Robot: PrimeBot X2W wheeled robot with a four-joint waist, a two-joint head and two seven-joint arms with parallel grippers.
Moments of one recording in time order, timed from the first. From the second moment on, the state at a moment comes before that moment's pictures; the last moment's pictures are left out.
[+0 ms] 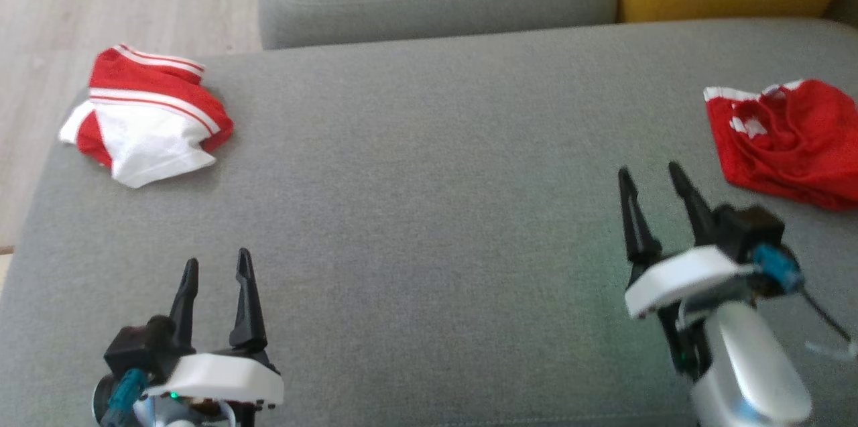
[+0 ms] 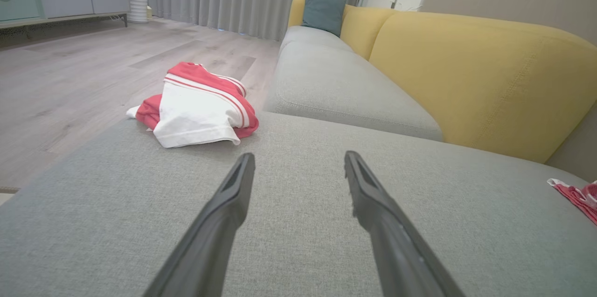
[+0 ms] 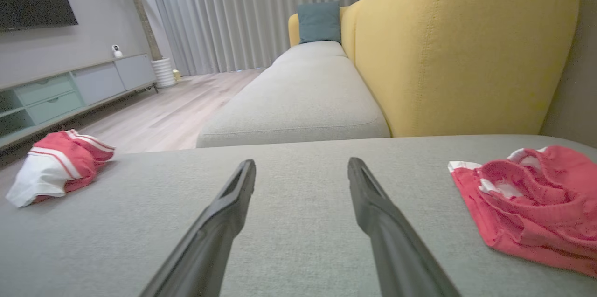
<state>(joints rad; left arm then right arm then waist) 0.08 0.05 -0.12 0.12 -0.28 0.09 -0.26 -0.30 -0.06 0.07 0.51 0.14 0.13 -0.18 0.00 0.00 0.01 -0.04</state>
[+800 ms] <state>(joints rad) 0.08 0.05 -0.15 0.14 -0.28 0.10 -0.26 -0.11 -0.05 0.10 0.30 0.17 0.13 -0.15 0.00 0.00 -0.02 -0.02</state>
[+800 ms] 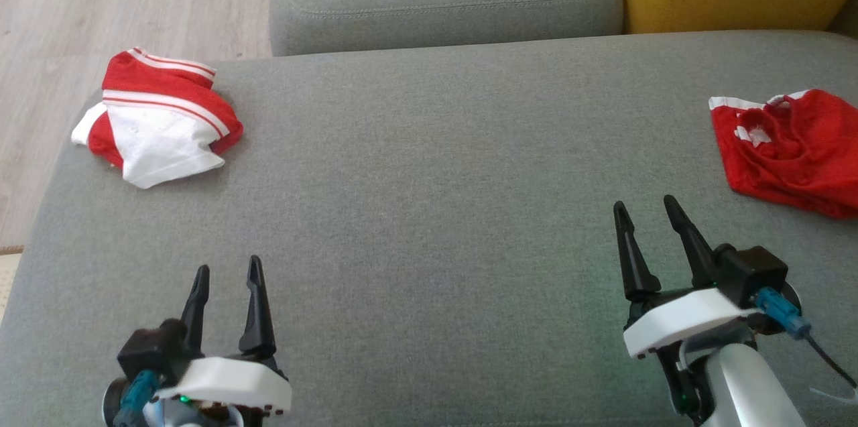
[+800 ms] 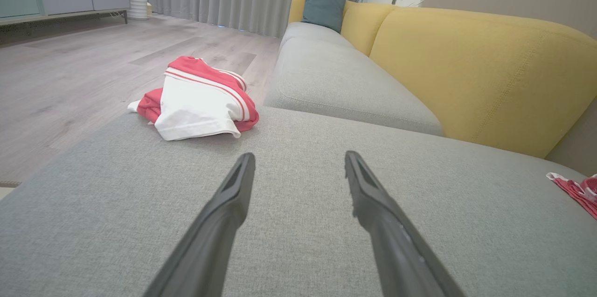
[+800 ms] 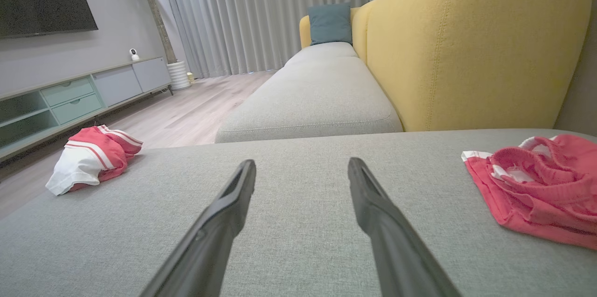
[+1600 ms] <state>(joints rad) 0.09 0.05 -0.13 0.12 -0.24 0.09 -0.26 -0.06 -0.05 0.13 0.27 0.20 0.13 -0.15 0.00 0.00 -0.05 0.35</state>
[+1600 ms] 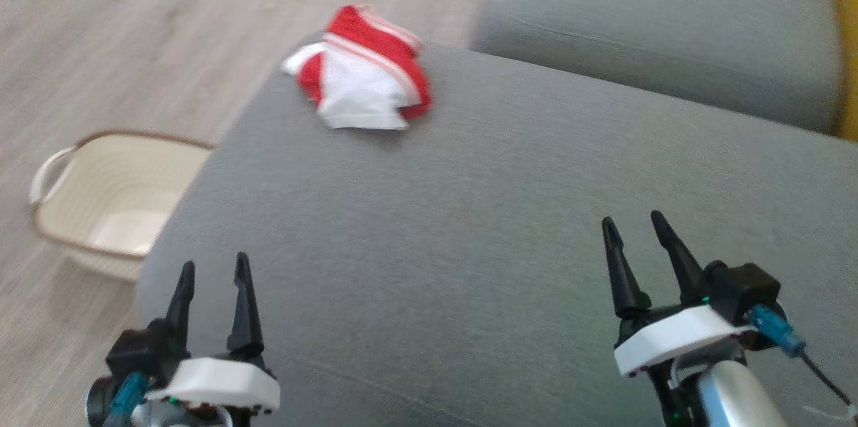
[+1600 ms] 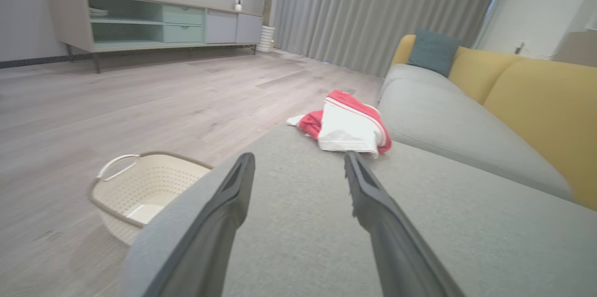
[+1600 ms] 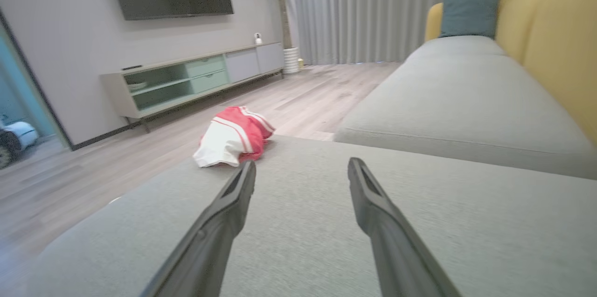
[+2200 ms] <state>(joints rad) 0.16 0.06 -0.05 0.01 -0.23 0.12 -0.26 -0.11 -0.05 0.26 0.30 0.21 0.13 -0.15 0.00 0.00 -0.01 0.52</state>
